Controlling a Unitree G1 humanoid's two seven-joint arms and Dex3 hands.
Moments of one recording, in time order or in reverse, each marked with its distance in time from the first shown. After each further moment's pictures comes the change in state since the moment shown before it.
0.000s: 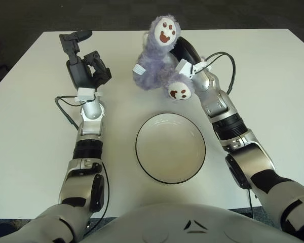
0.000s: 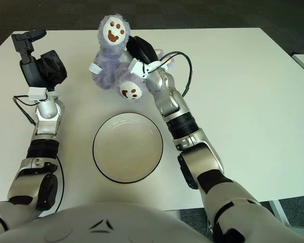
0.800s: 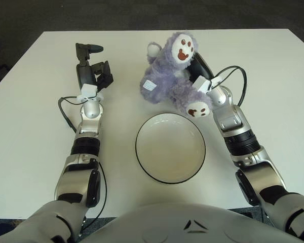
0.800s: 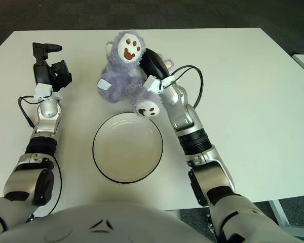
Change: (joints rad) left arm -0.047 0.055 -0.010 0.209 -0.016 0.054 -0.074; right arm 0.199 -0.073 -0.034 -0.217 0.083 -0.110 0.074
